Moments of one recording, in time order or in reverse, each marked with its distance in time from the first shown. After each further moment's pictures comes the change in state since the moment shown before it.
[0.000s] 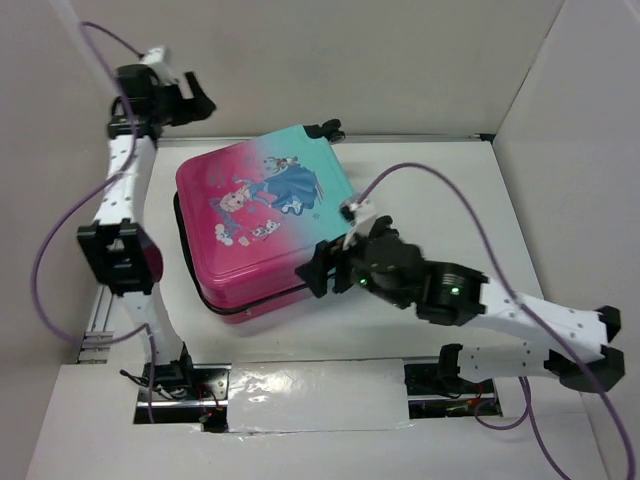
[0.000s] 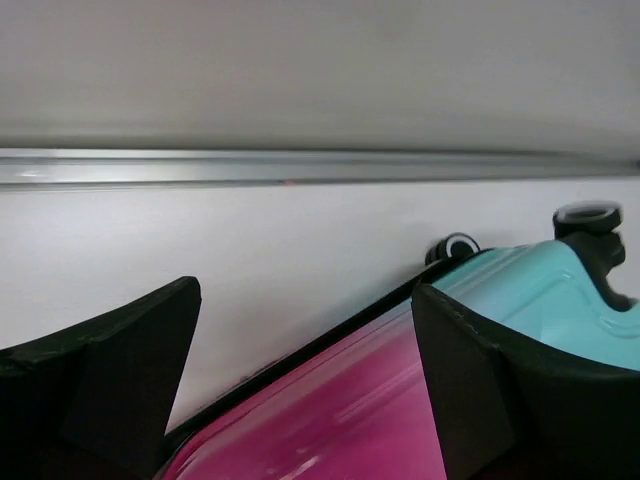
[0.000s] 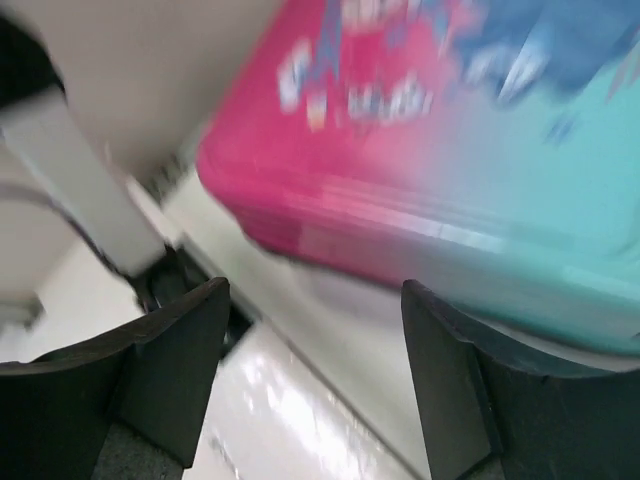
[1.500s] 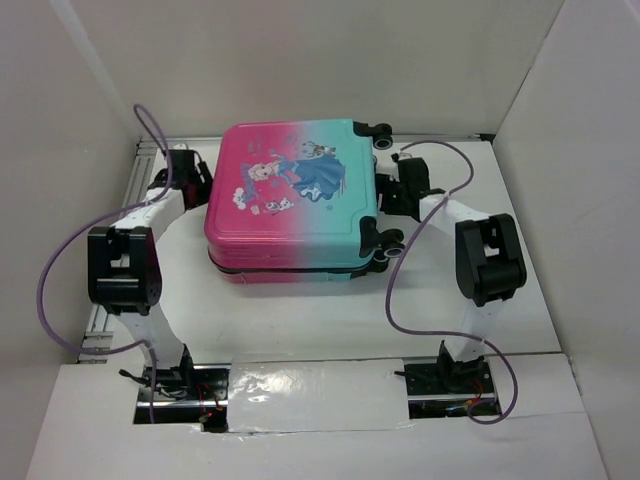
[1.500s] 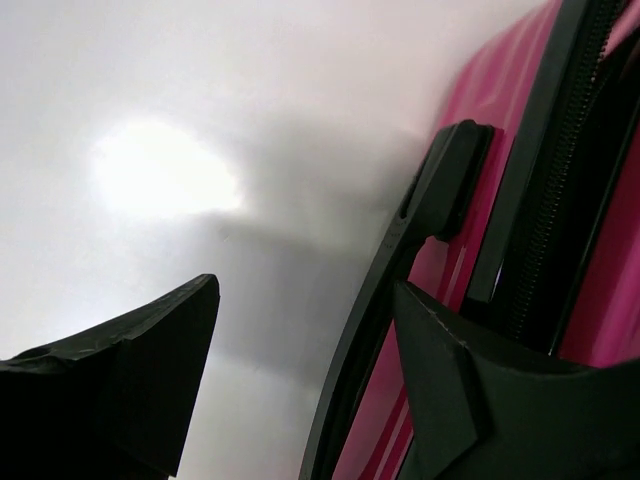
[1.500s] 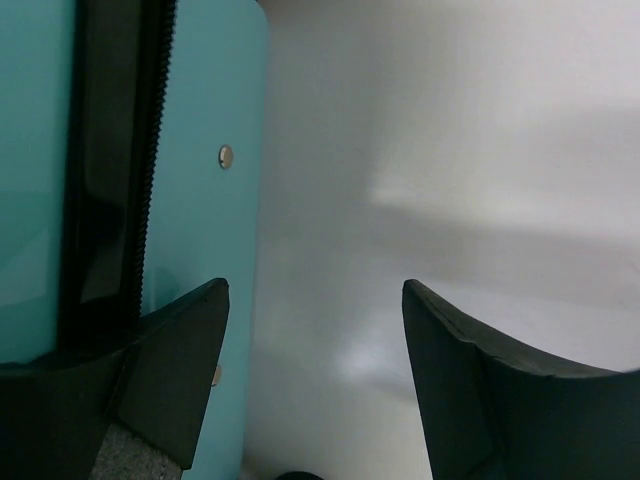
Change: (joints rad) left arm -0.046 -0.257 -0.850 0.153 -0.468 -0.187; right arm -1.045 0.789 0.066 0.355 -0.535 -0.261
